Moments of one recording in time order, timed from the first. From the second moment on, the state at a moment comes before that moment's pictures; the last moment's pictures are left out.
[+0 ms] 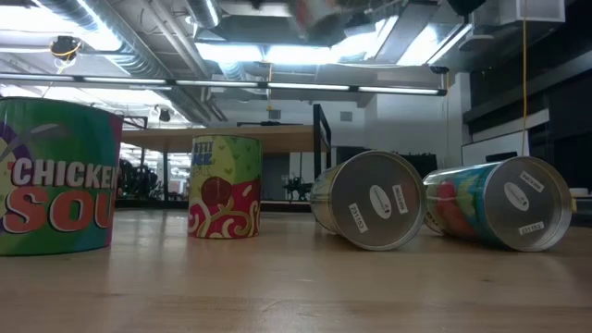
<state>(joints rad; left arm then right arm) 0.09 1.30 1.24 -0.24 -0.04 0.20 0.10 0.78 0.87 -0.41 -0.27 0.07</state>
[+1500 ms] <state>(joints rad) 0.81 1.25 1.24 -0.80 -0.32 0.16 0.10 0.92 0.87 -0.42 -0.27 0.04</state>
